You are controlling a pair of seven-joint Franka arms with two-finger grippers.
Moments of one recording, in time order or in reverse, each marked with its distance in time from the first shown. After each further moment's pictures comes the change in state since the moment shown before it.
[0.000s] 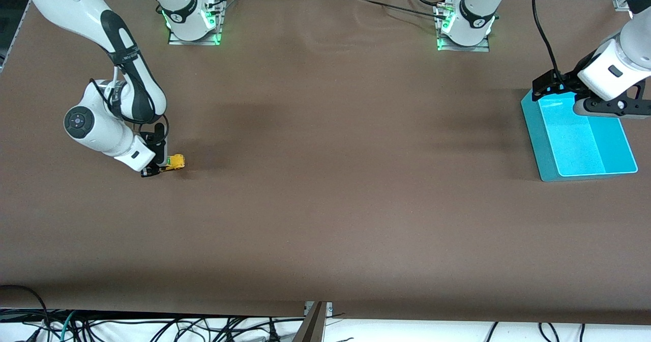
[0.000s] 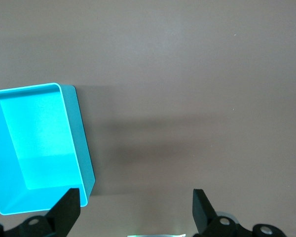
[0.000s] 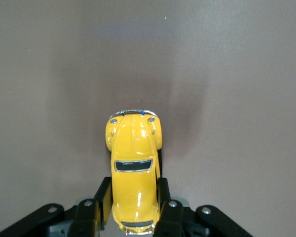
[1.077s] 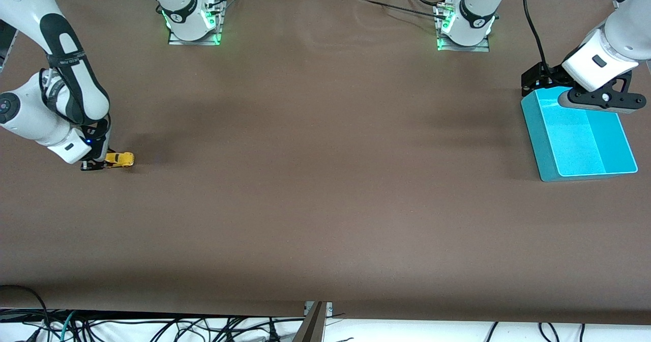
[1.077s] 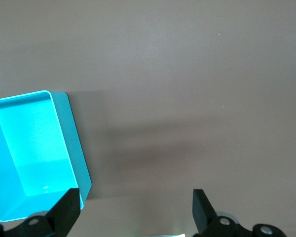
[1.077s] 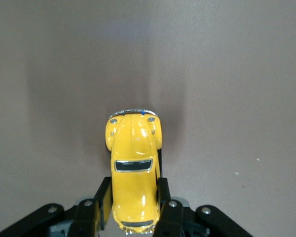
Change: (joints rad) left arm -0.051 -0.014 0.000 0.000 0.000 0.000 0.000; right arm -0.306 0.015 -0.002 0.006 0.001 0.066 -0.208
